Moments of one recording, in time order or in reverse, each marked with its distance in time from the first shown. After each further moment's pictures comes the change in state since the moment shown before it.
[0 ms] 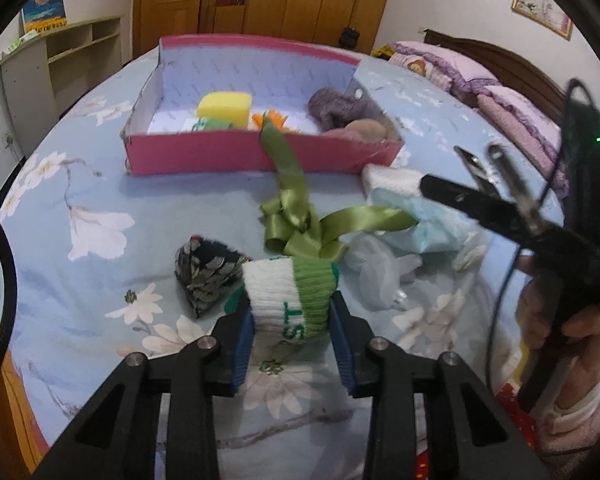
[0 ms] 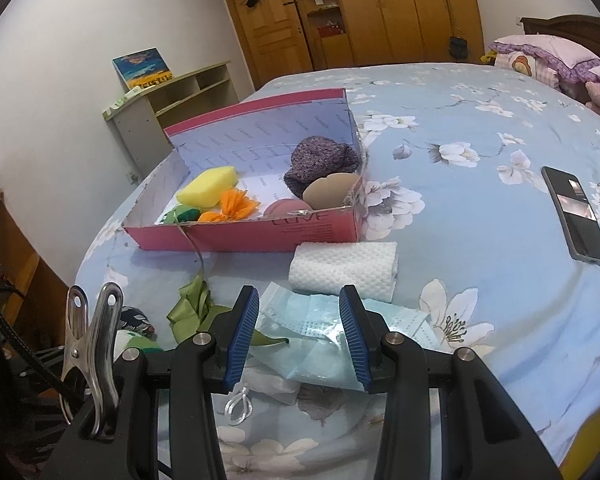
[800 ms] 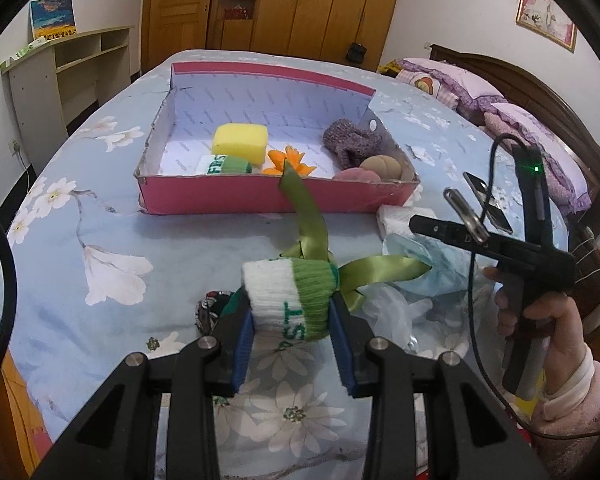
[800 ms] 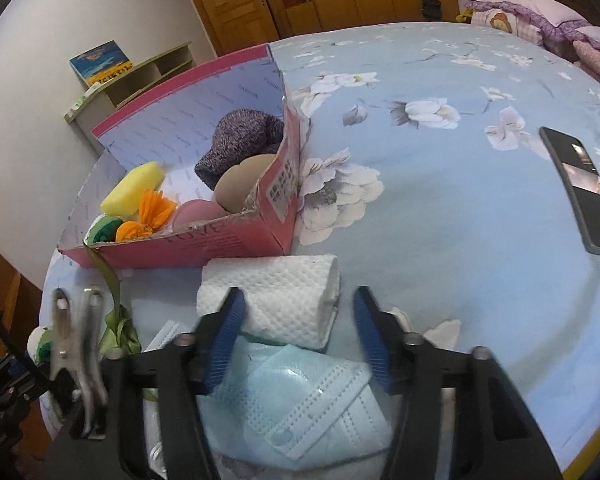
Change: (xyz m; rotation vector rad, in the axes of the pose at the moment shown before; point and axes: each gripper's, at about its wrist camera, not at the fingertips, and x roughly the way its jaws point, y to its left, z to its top) left arm 0.000 0.013 0.026 -0.021 -0.043 0.025; right arm 0.061 -0.052 0.019 0.096 0.119 -0.048
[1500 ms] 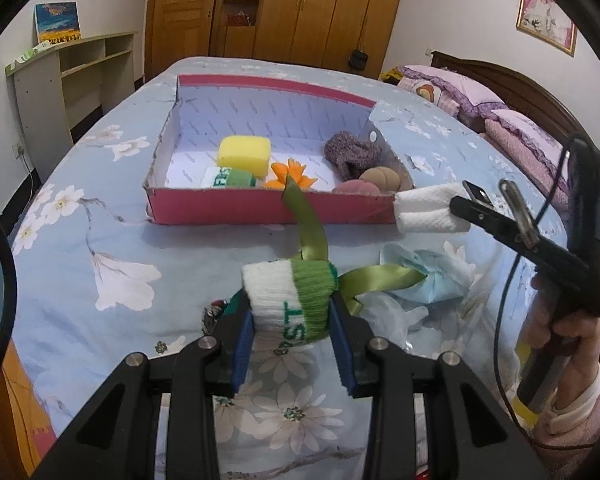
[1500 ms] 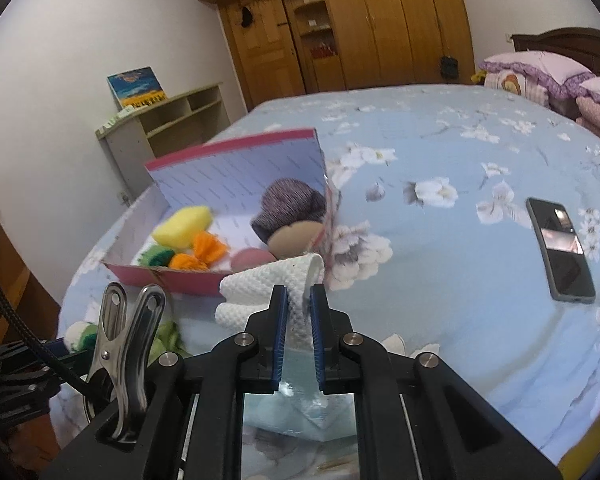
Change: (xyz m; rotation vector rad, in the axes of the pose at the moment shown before) left arm -0.013 0.000 0.003 -0.005 -0.035 0.009; right arm -0.069 0.027 -0.003 -0.103 -0.214 0.026
